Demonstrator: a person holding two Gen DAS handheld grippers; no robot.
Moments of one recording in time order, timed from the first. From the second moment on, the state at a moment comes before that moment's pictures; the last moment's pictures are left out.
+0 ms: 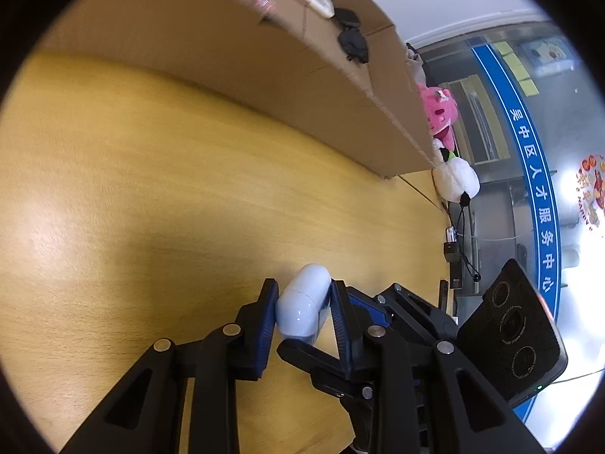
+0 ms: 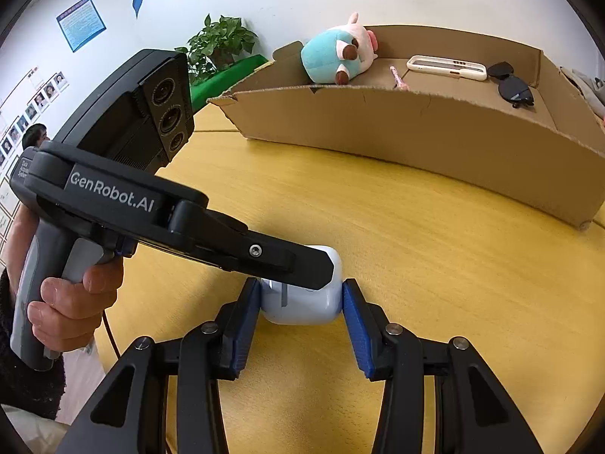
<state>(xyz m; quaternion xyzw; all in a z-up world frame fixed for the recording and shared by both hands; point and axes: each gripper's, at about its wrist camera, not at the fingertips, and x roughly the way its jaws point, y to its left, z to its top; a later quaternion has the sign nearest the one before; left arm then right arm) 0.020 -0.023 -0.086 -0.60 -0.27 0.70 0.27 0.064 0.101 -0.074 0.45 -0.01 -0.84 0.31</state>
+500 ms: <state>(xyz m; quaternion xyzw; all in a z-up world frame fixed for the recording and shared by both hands) -0.049 0.000 0.082 -0.49 -0.15 0.80 0.32 -0.004 0.098 0.065 0.34 0.08 -0.89 0.30</state>
